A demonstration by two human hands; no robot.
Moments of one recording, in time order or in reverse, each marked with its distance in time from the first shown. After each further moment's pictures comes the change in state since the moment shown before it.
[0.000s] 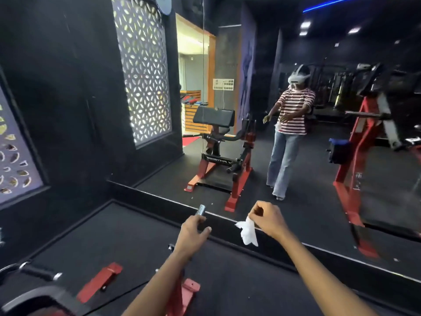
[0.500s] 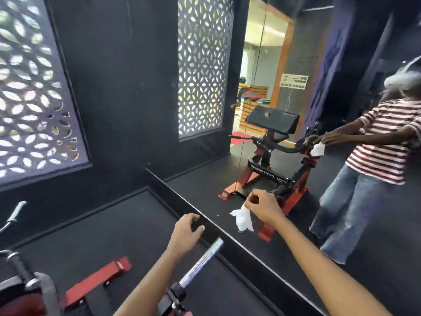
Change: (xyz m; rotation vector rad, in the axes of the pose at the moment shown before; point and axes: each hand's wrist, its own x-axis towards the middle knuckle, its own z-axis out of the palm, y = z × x) left_hand 0.270 -0.085 0.056 0.085 0.264 -0.258; right_hand 0.377 -0.009 0.079 -0.016 -0.259 -0.300
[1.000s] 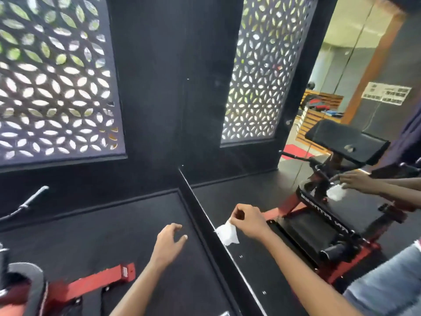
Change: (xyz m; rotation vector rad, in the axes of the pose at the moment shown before) left_hand 0.210 -0.107 0.036 0.035 0.291 -0.339; right_hand 0.287 0.012 0.123 0.056 -0.373 -0.236
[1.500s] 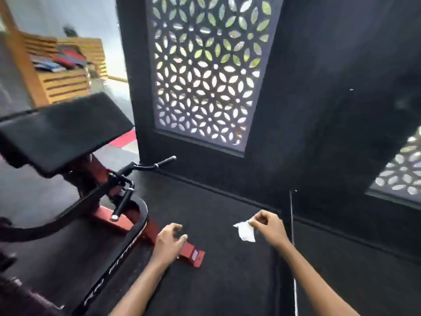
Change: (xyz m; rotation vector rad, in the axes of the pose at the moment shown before) left_hand 0.062 -0.067 -0.057 0.030 0.621 -0.518; right_hand 0.248 -0.066 0.118 0.202 -0.484 -0.371
